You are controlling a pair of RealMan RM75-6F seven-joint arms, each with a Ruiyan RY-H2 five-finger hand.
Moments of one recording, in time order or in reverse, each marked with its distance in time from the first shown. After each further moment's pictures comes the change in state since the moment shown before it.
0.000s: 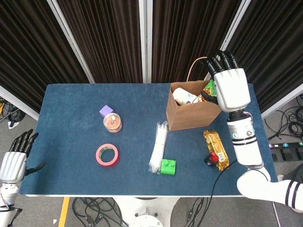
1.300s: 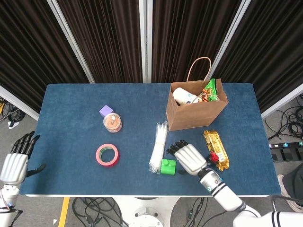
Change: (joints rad) left arm 0.007 -0.001 0.013 -0.008 -0.001 -0.010 0.014; right arm -0.164 -0.268 -0.423 -0.054 -0.216 -0.282 -0.031
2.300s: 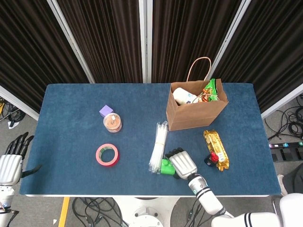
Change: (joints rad) left arm 0.015 -0.027 -0.006 0.099 -0.025 -0.010 -0.091; right arm -0.010 -0.300 -0.038 0.185 0.214 0.089 -0.193
